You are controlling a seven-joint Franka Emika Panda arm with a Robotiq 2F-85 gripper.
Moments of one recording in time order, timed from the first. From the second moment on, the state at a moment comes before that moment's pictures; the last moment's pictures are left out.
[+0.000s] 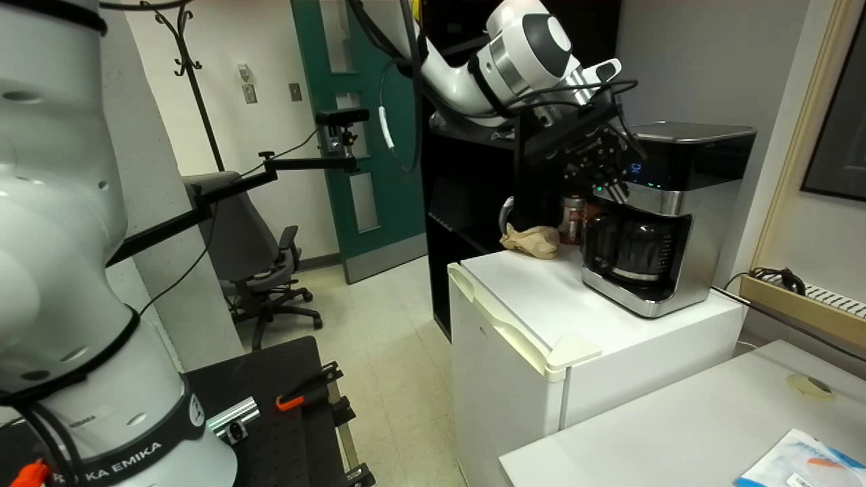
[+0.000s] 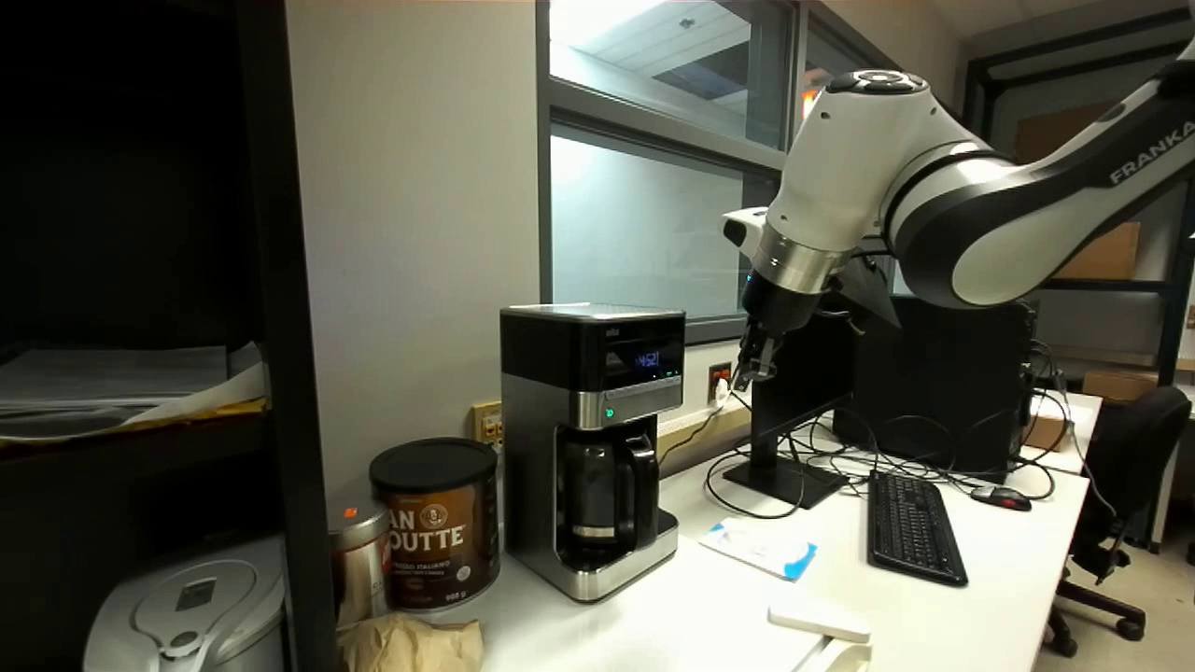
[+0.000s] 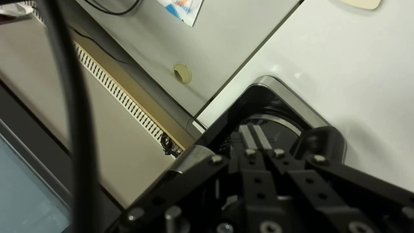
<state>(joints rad) 0.05 0.31 0.05 -1.90 -0.79 2.59 0.08</state>
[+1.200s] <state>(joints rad) 0.07 0.49 0.01 -1.71 -0.84 2.73 0.08</state>
